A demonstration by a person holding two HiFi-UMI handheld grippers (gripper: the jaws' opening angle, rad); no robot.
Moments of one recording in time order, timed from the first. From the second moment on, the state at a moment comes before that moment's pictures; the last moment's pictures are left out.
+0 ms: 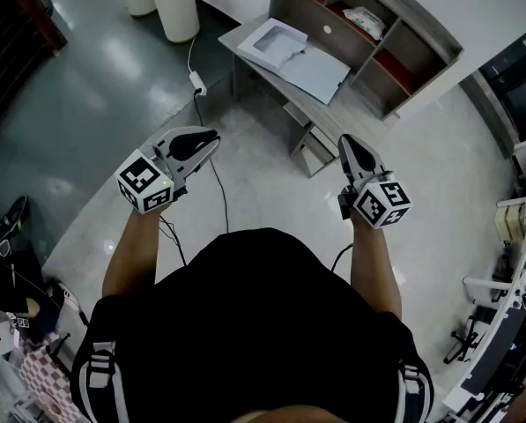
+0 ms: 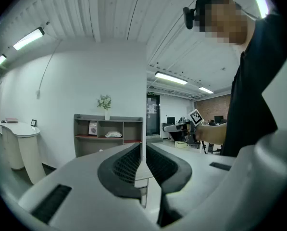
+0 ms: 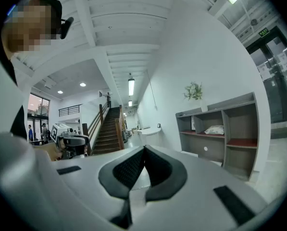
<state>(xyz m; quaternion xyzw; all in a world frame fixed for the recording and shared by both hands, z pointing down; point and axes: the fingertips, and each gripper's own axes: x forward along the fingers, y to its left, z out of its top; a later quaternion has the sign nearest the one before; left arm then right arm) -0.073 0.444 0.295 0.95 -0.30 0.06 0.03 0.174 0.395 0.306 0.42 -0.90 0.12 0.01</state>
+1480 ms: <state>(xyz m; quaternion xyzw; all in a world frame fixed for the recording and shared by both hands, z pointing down) -0.083 0.359 0.319 0.94 -0.32 0.08 0.05 0.191 0.306 0.338 0.43 -0.89 0.18 0.00</state>
